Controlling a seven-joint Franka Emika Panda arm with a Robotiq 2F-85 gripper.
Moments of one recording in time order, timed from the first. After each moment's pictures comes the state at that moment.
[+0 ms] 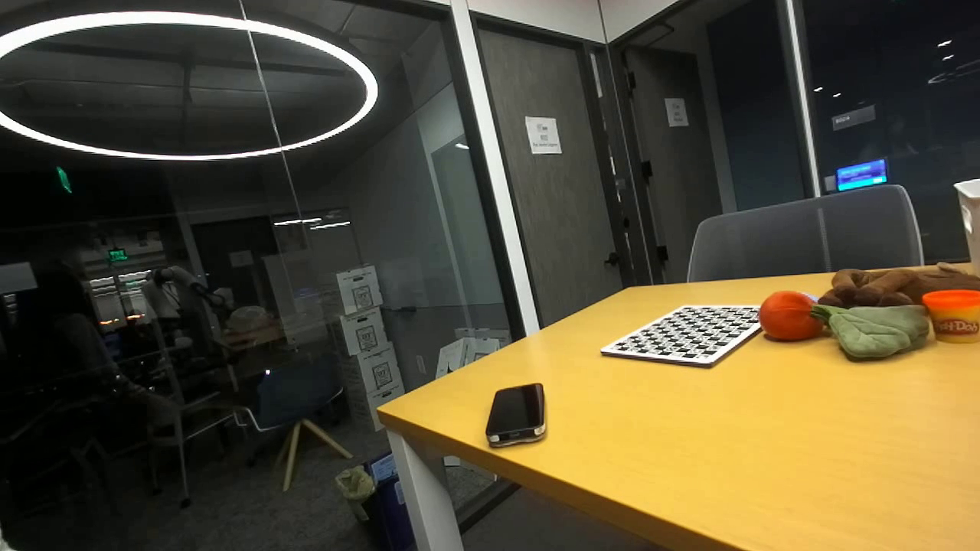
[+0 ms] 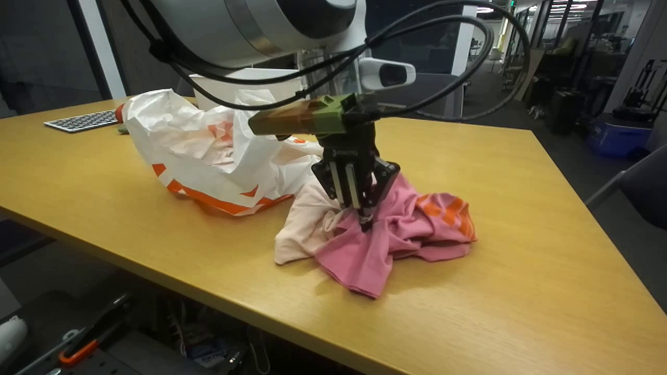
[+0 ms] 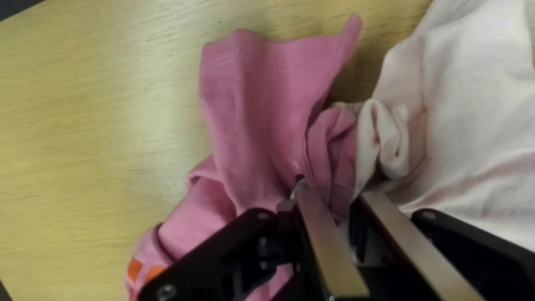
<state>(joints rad) -0.22 -0.17 -0.17 -2.61 -0.43 2.45 0.19</state>
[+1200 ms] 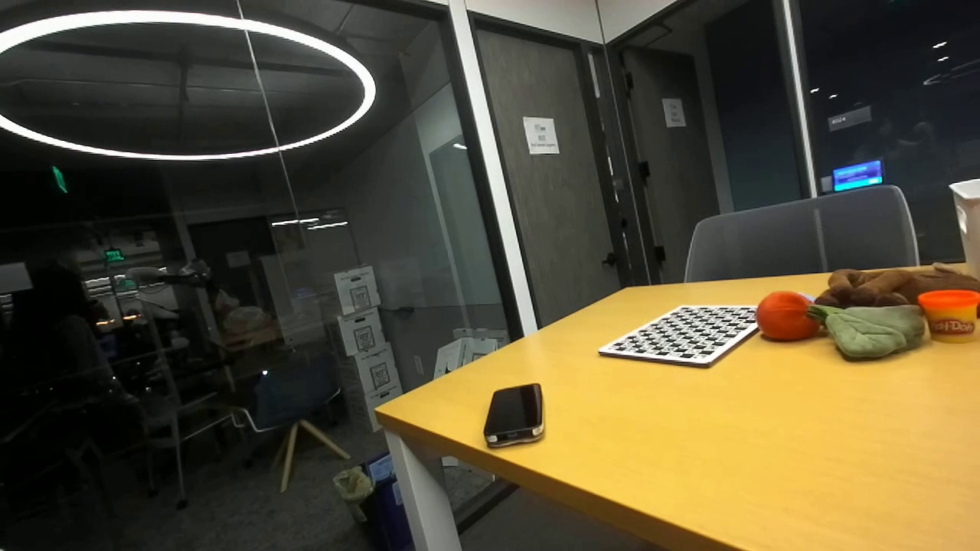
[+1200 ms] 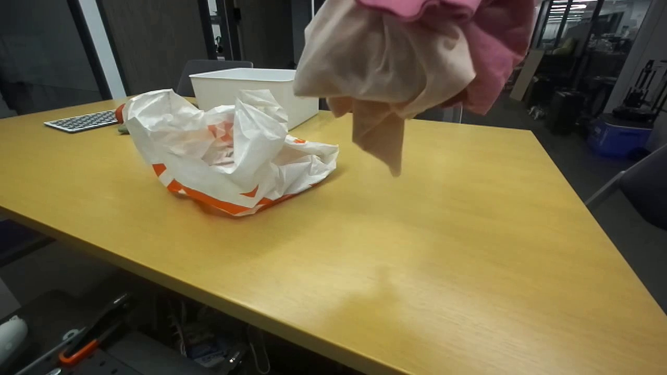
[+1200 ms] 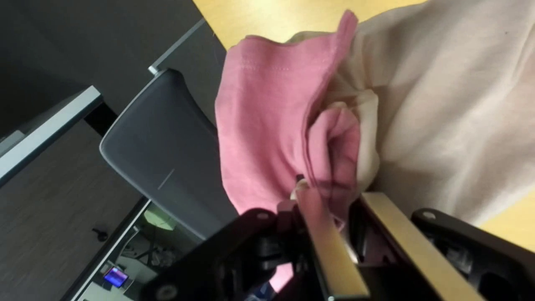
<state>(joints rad) -0.33 -0.79 0.00 -2.49 -0.59 2.16 0.33</state>
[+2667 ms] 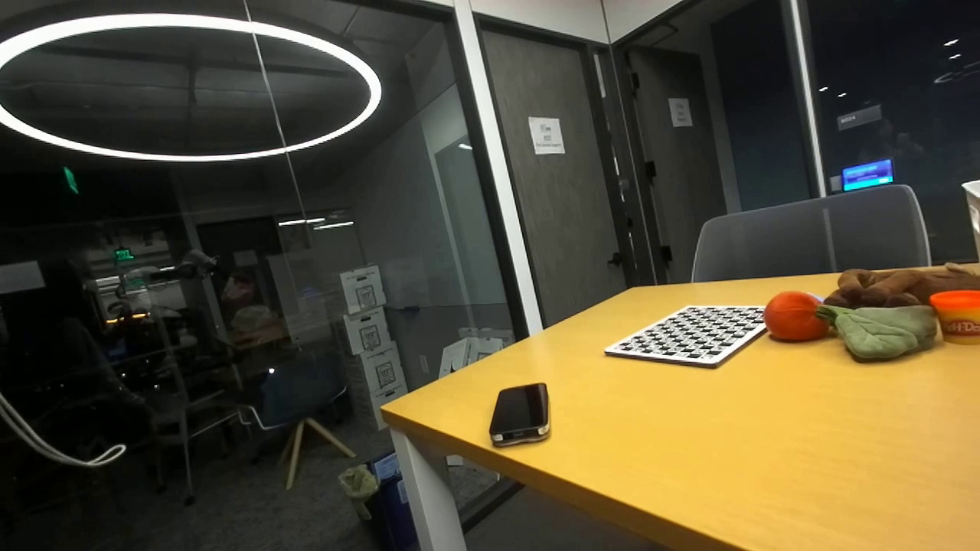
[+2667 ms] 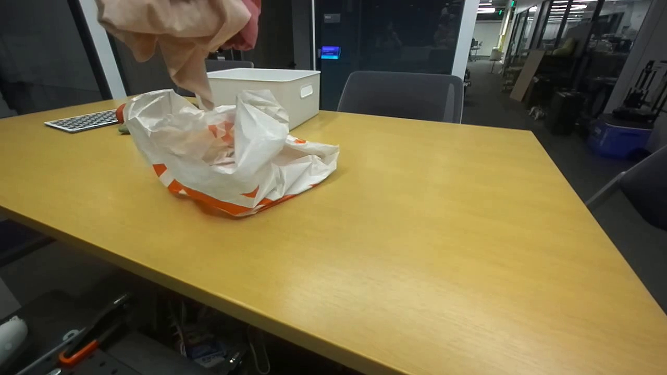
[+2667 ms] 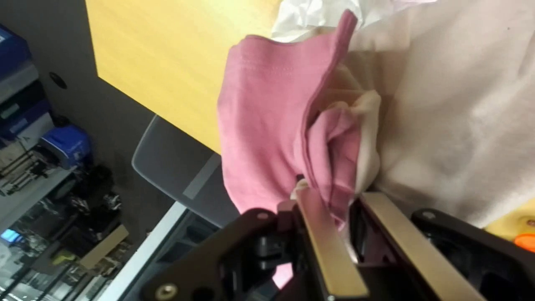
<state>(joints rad) 0.19 -0.89 0.12 -2.44 -0.30 2.16 -0.15</state>
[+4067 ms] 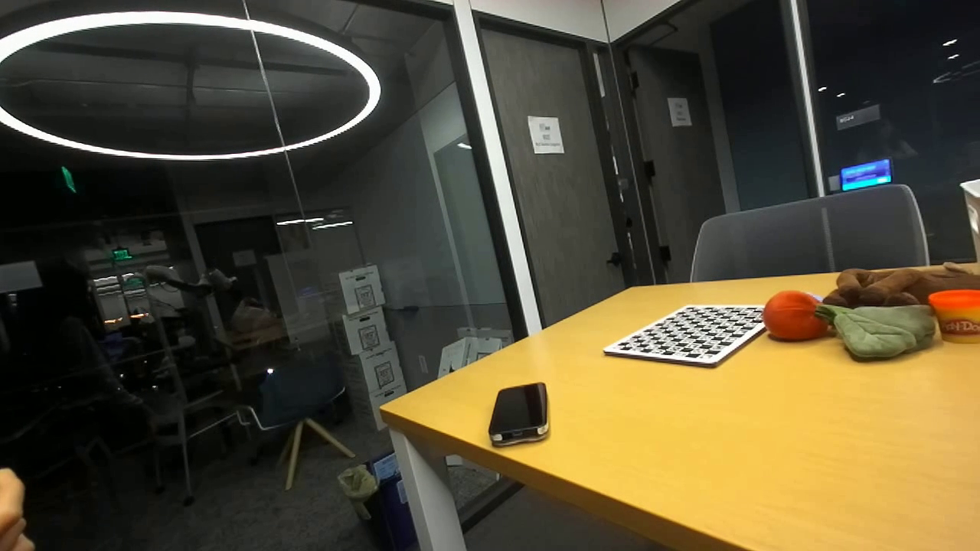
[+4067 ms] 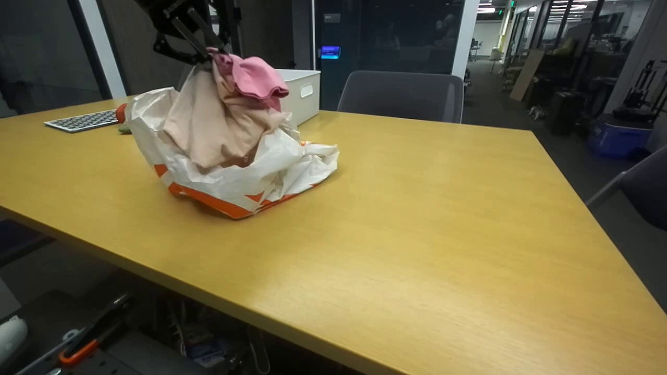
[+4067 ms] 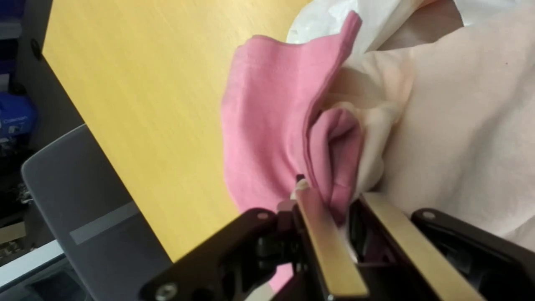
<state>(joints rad) 0.14 -0.59 0.19 -2.63 -0.56 2.40 -0.23</state>
